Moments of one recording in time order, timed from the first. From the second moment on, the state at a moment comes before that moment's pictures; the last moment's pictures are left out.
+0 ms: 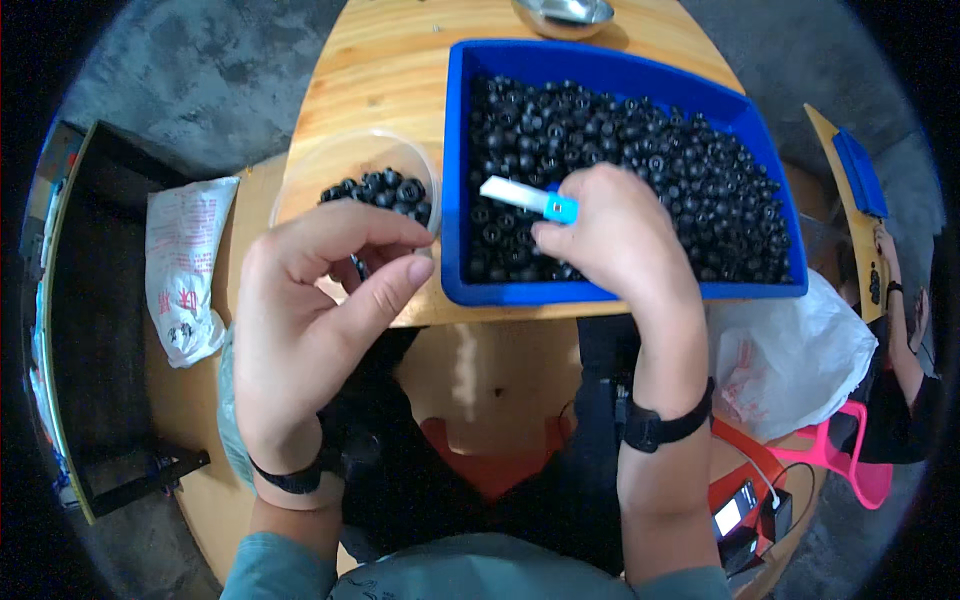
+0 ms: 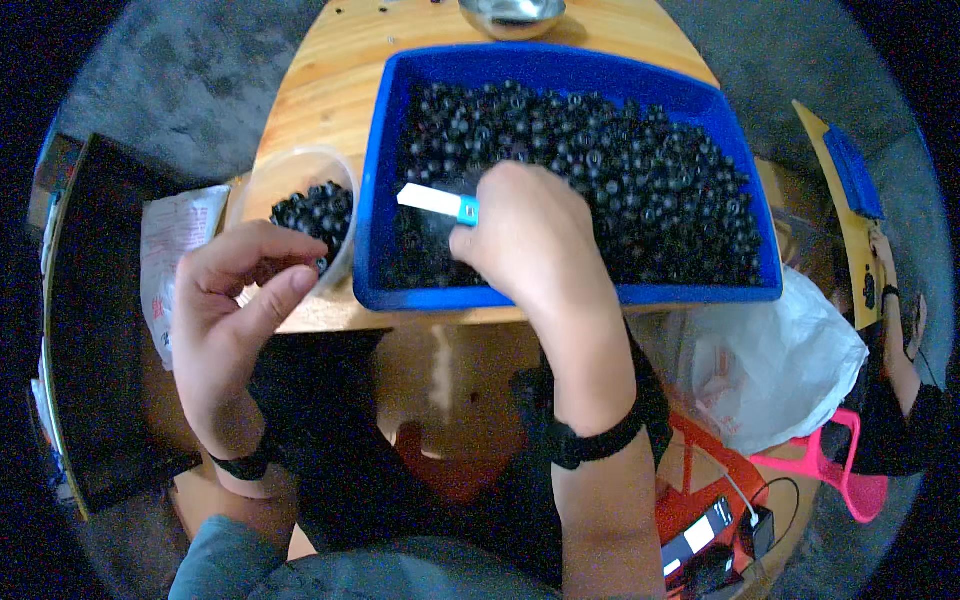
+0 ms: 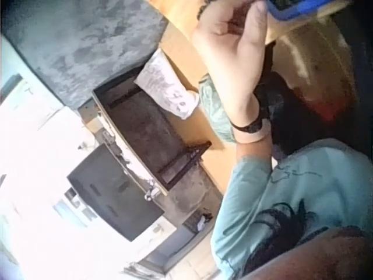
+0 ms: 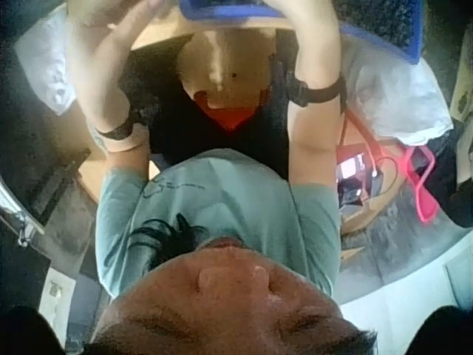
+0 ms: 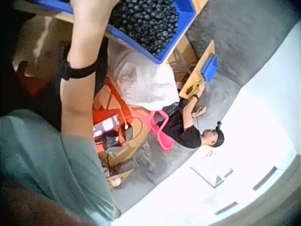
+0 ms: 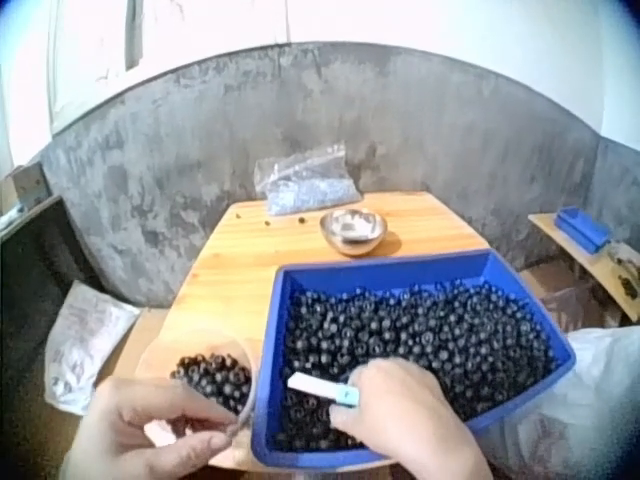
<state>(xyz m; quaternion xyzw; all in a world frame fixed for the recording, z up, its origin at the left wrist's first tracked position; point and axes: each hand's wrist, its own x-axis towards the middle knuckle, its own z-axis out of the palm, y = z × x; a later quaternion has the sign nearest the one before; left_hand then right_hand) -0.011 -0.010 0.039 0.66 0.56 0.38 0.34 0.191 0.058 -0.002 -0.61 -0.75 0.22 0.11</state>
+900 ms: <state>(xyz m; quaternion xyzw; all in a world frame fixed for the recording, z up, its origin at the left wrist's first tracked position) 0.003 -0.010 0.008 0.38 0.21 0.50 0.75 0.193 -0.004 0.042 -0.37 -0.67 0.54 0.36</state>
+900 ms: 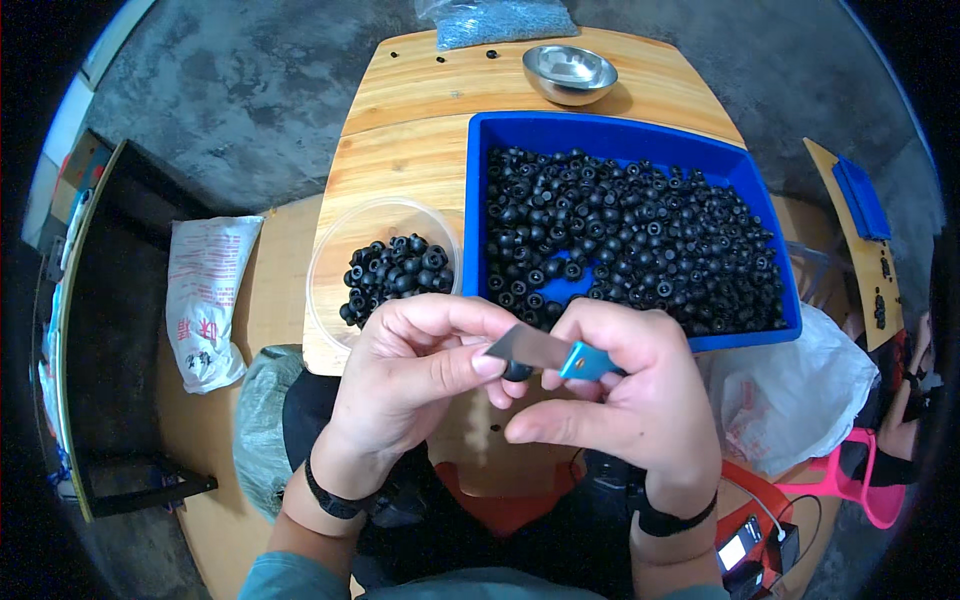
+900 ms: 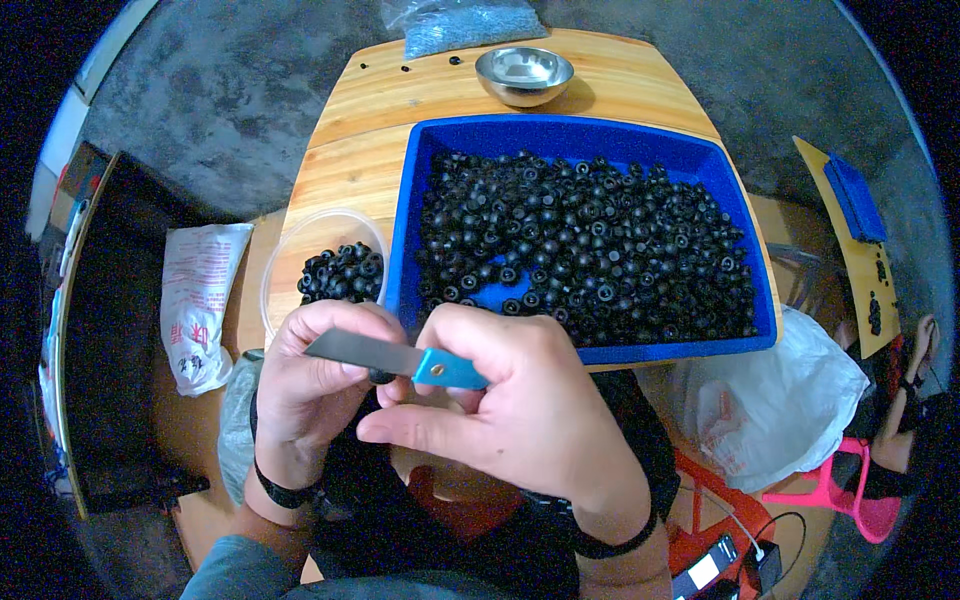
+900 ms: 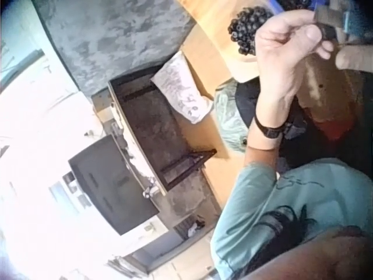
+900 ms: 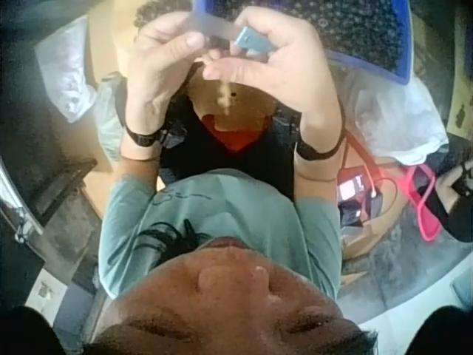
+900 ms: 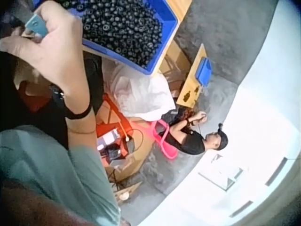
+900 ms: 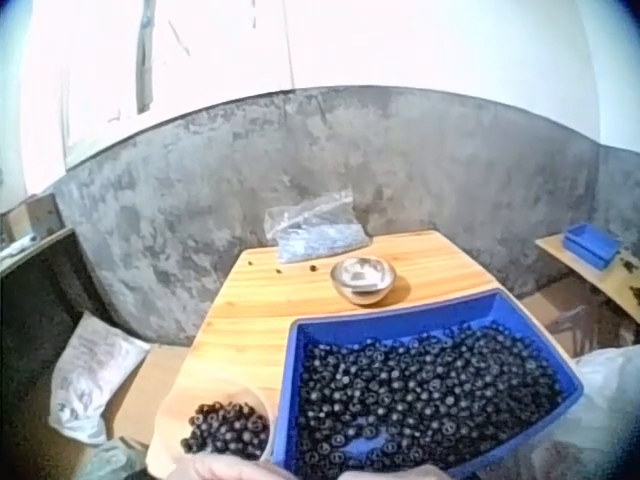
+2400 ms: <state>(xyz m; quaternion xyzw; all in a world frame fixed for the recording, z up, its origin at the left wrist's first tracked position) -0.034 0.015 0.014 0.57 0.56 0.47 0.38 0.234 0.039 0.014 -0.62 -0.69 0.22 0.31</state>
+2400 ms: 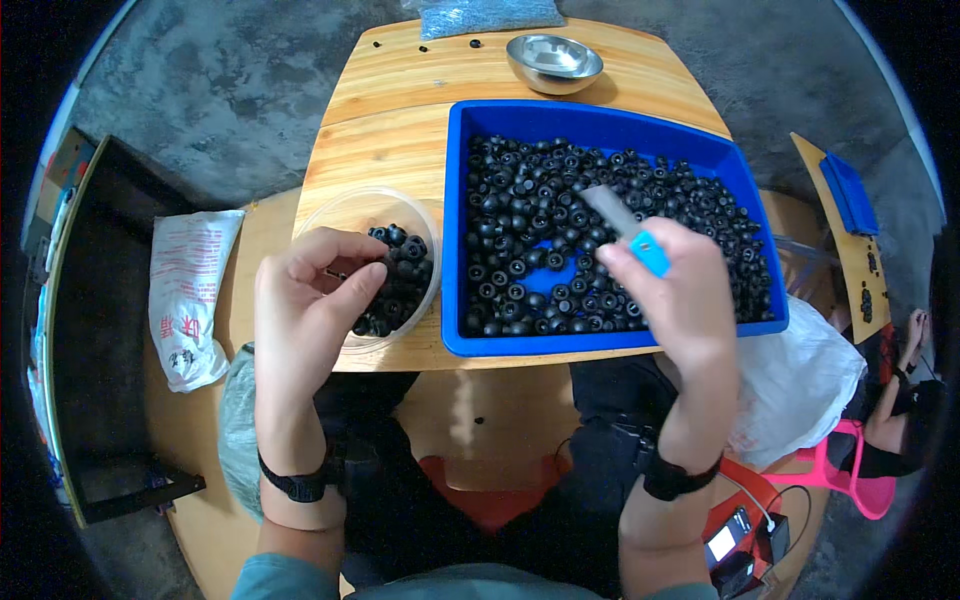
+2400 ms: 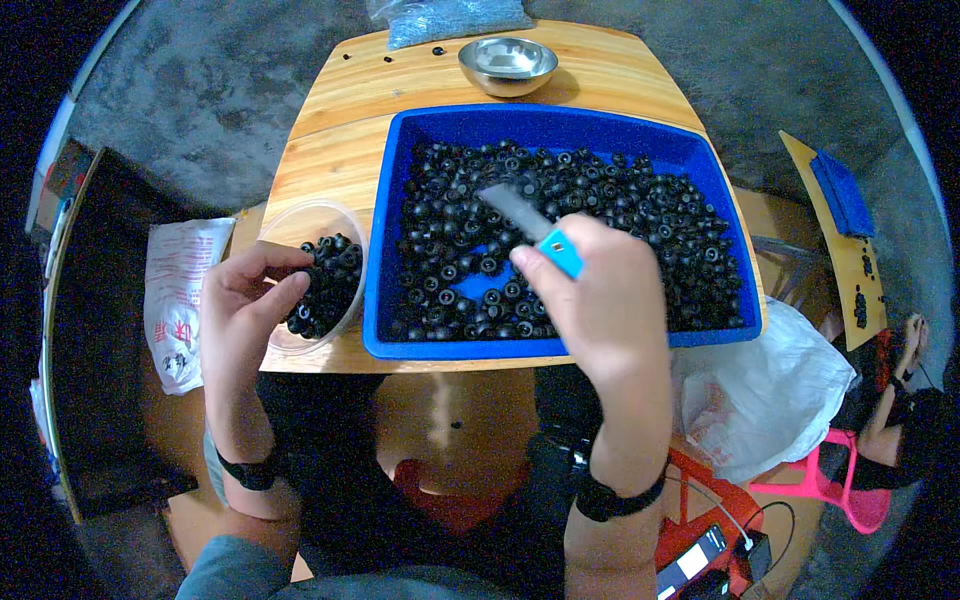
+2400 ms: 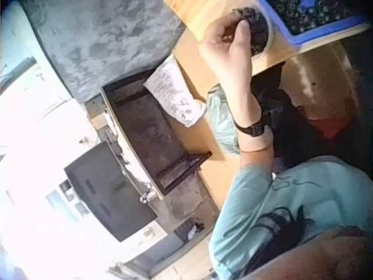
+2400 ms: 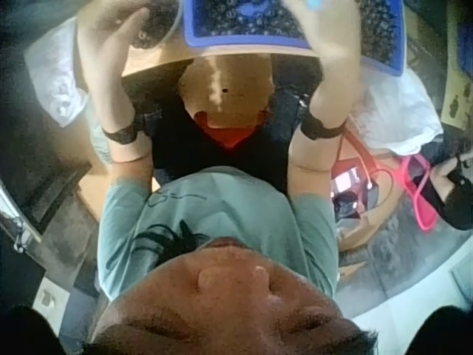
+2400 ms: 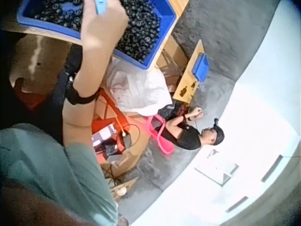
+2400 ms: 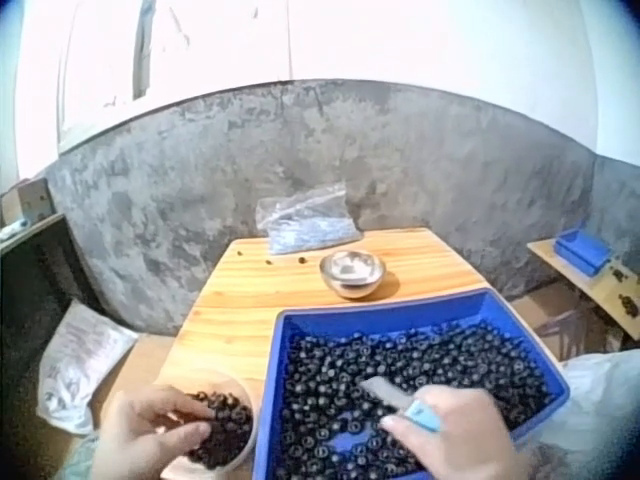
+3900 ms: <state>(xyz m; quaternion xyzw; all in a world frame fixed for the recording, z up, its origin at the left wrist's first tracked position) 0.013 -0.014 0.011 0.35 0.28 0.46 0.76 0.194 -0.001 0.032 -0.39 -0.75 0.39 0.37</state>
